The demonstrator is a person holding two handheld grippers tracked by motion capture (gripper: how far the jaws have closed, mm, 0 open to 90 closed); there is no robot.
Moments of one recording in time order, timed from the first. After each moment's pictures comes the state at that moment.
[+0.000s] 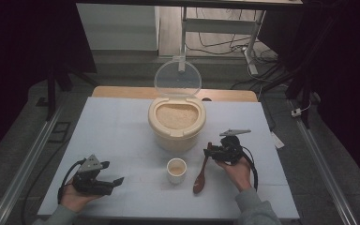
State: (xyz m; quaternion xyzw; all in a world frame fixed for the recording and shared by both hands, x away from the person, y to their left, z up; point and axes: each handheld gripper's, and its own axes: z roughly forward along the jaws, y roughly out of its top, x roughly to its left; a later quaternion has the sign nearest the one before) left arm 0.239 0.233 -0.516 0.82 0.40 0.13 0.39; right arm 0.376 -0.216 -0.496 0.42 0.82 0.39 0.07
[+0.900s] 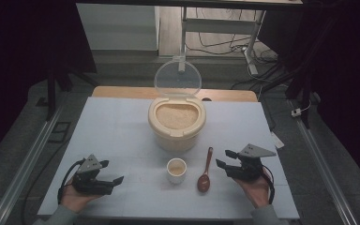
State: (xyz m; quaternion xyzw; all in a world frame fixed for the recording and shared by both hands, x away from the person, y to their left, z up) left arm 0.237 0.233 -0.514 0.81 0.40 0.14 0.40; right arm 0.309 -0.265 -0.480 0.32 0.80 0.47 0.17
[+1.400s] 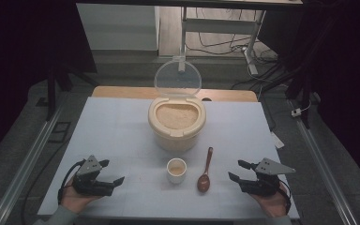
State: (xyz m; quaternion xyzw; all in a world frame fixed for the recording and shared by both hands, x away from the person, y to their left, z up) left arm 0.234 0.231 -0.513 0.81 0.39 0.16 0.41; right arm 0.275 -0.302 -0.480 0.29 0.81 0.48 0.18
